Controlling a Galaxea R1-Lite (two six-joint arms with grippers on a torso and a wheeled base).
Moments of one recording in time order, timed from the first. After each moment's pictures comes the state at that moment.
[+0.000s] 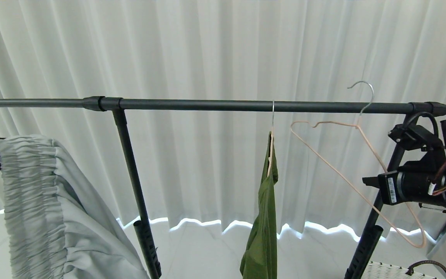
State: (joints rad) left arm -0.88 1.07 -1.29 0.71 0.56 0.10; right arm 0.33 1.42 -0.82 -0.03 0.04 0.07
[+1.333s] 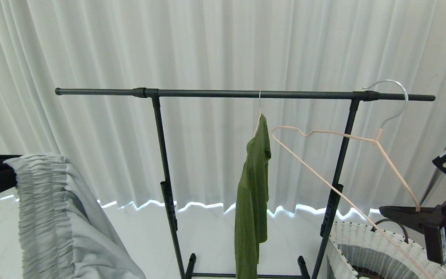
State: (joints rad) left arm -0.88 1.07 -1.23 0.71 0.56 0.10; right arm 0.56 1.12 -0.65 0.05 0.03 0.07
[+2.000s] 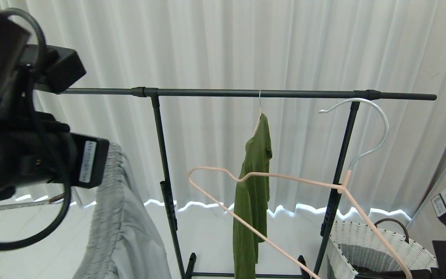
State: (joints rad) left arm -0.69 1.36 -1.35 0.68 0.56 -0.21; right arm 1.08 1.08 -0.66 0.09 0.04 0.27
